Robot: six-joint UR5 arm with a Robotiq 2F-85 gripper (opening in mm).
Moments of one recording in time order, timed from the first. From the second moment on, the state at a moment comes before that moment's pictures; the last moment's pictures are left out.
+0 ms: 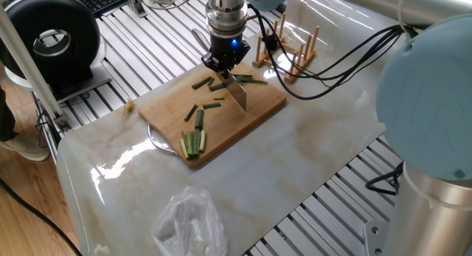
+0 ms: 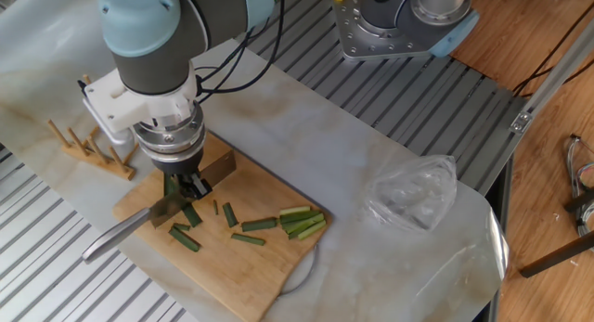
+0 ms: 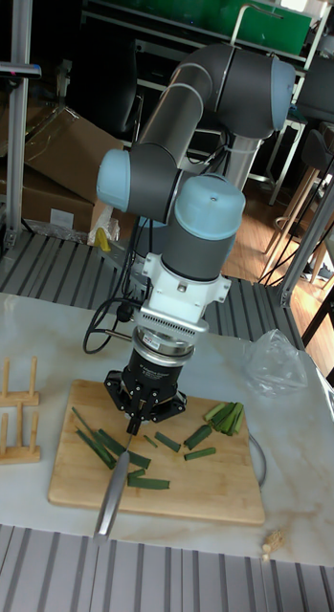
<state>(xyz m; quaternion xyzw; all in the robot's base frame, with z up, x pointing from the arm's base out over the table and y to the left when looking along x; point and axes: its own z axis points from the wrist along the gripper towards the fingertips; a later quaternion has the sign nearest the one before) 0.633 -0.006 0.060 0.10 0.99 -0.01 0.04</state>
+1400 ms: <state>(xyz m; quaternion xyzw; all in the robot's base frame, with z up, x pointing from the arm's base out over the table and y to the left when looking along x) 0.599 0.000 0.063 0.10 1.00 0.01 0.01</state>
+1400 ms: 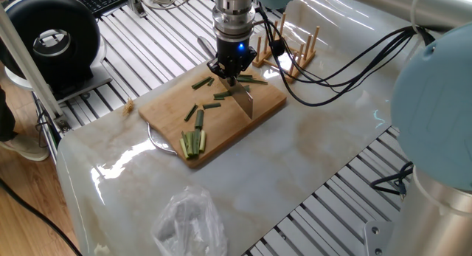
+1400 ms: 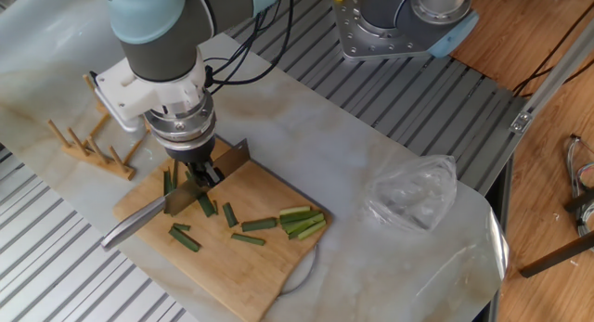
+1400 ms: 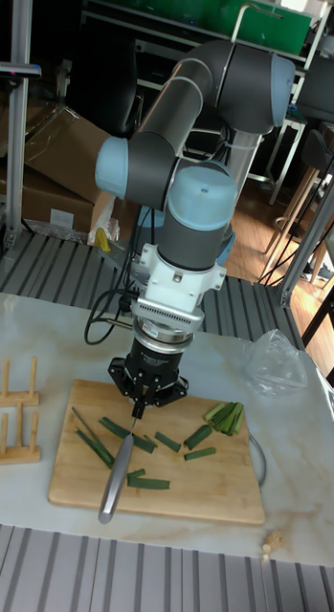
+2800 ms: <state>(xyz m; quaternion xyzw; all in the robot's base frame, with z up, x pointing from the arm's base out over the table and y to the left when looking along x) 0.575 0.003 0.064 0.09 1.00 0.02 -0.01</state>
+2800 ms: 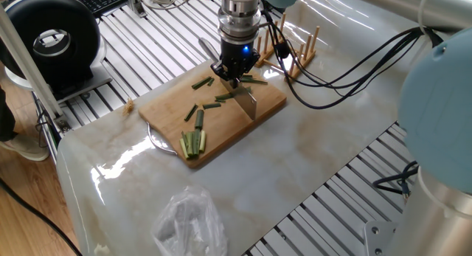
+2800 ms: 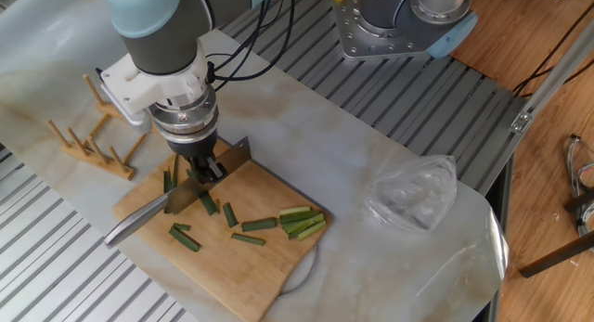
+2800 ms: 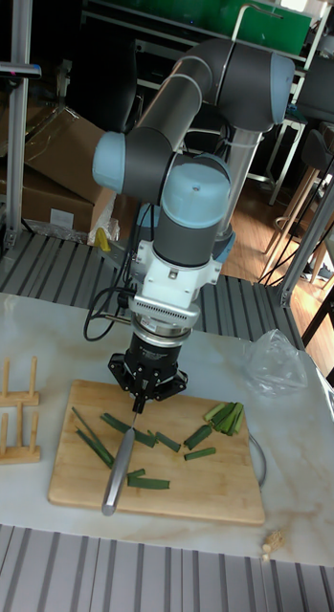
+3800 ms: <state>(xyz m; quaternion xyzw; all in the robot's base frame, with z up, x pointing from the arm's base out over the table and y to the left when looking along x) 0.579 0.001 0.063 0.09 1.00 0.02 0.00</state>
